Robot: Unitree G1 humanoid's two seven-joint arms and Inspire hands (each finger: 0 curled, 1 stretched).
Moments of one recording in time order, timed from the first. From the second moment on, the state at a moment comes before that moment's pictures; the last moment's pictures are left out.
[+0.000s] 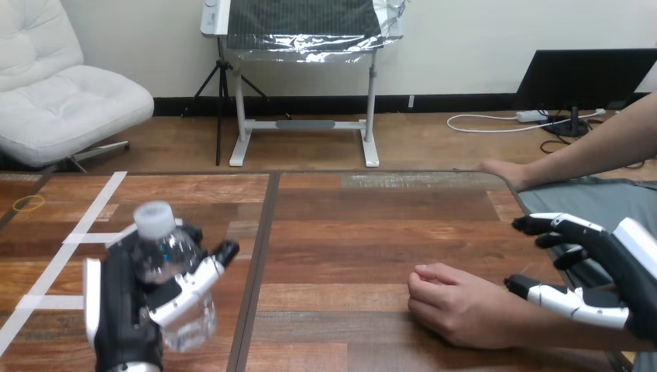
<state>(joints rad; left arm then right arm) 0.24 0.00 0.09 0.01 0.06 -0.38 0.14 0.18 -0.63 -0.21 0.11 -0.23 -0.42 0.25</state>
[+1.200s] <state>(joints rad) 0.23 -0.03 0.08 -0.19 0.00 -0.39 0.13 0.10 -0.79 -0.19 0.13 -0.29 -0.31 0.40</state>
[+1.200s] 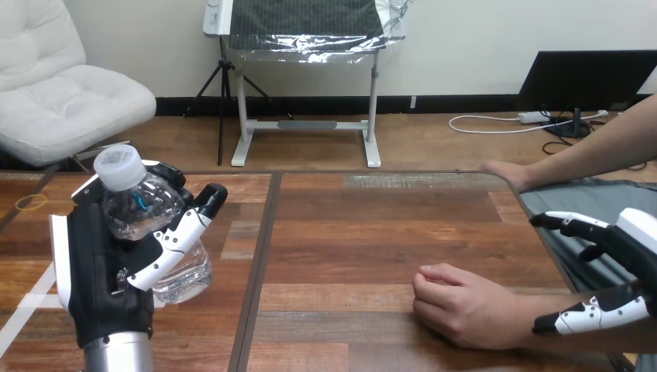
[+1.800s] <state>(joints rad) 0.23 -0.03 0.07 -0.19 -0.01 -0.37 0.13 0.04 -0.81 -0.12 0.18 -0.39 -0.34 0.40</state>
